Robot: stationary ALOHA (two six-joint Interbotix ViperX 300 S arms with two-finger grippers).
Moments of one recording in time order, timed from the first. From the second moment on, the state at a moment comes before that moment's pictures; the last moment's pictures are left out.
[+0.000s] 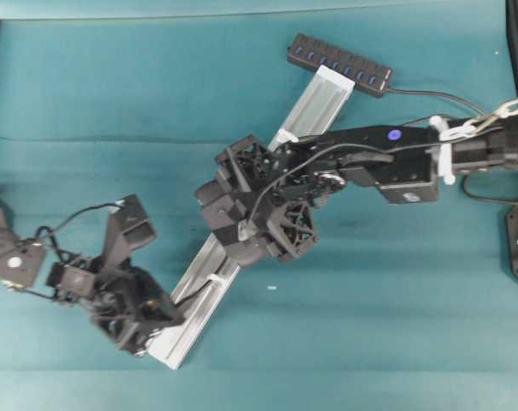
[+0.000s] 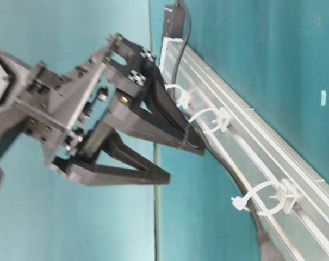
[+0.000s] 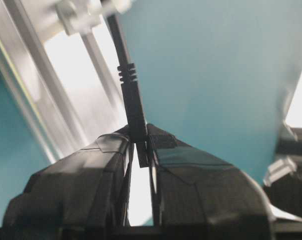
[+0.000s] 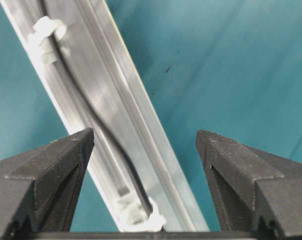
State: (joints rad) left arm -0.30 -0.11 0.95 0.02 -0.19 -1.01; right arm -0.08 0.20 0.26 0.20 0.55 -0.84
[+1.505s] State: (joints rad) left arm -0.31 -0.28 0.99 0.02 -0.08 -1.04; right arm -0.12 0.09 0.39 0.20 0.46 -0.67
